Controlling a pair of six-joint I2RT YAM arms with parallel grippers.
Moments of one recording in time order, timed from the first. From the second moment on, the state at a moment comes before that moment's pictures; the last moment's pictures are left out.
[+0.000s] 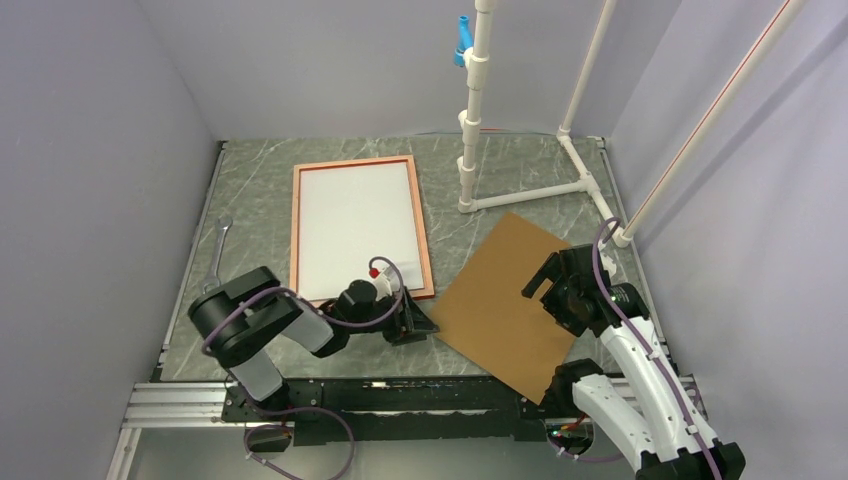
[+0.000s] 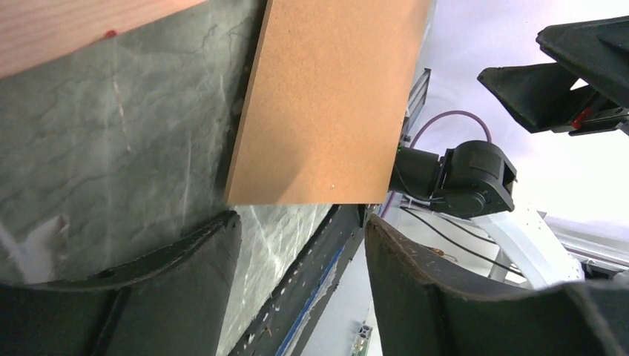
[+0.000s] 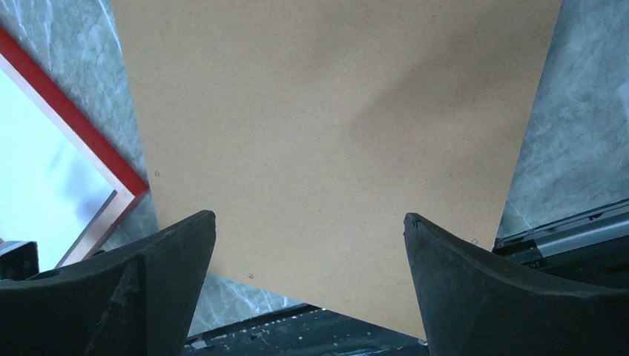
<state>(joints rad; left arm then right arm) -0.85 1.62 0.30 0.85 0.40 -1.23 0.23 0.75 0.71 -1.00 0.13 0.90</state>
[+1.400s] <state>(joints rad) -0.91 1.74 0.33 1.10 0.26 -1.25 0.22 0.68 0.70 -0.99 0.04 0.84</state>
